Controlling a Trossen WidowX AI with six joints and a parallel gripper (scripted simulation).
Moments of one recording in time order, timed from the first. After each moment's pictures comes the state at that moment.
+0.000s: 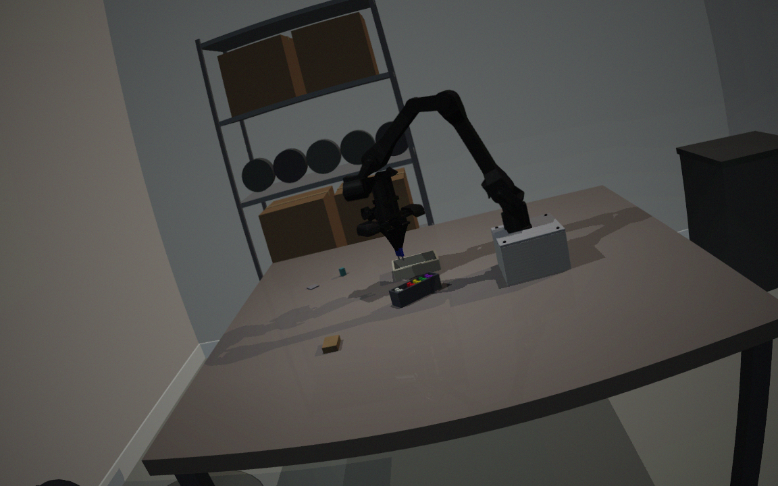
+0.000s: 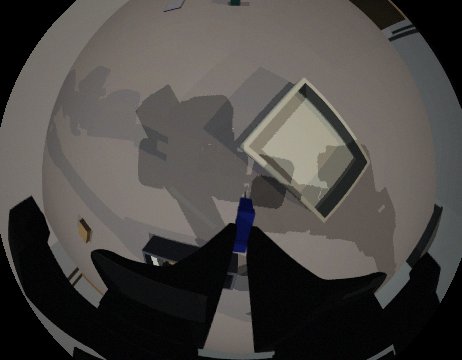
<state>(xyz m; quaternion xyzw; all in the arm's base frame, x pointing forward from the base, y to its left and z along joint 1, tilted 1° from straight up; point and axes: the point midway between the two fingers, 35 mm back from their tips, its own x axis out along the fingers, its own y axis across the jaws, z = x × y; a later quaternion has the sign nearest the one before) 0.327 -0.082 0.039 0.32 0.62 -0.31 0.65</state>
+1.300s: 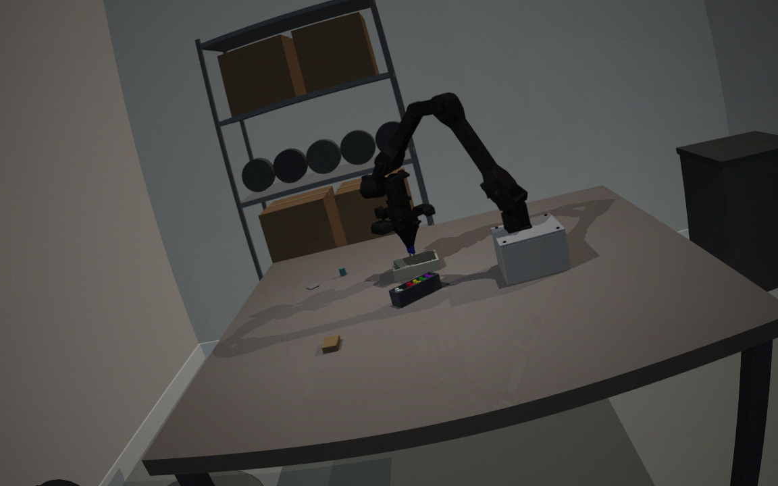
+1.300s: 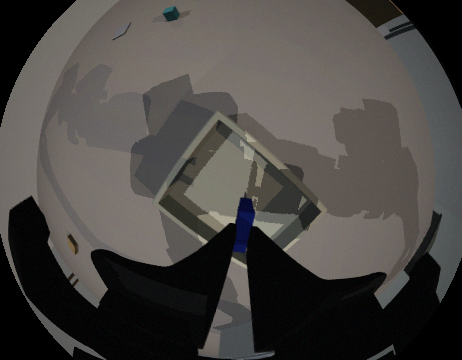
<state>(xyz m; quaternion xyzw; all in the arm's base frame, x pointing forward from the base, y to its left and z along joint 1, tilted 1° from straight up) 0.305 -0.174 0.013 0.32 0.61 -0.32 0.65</state>
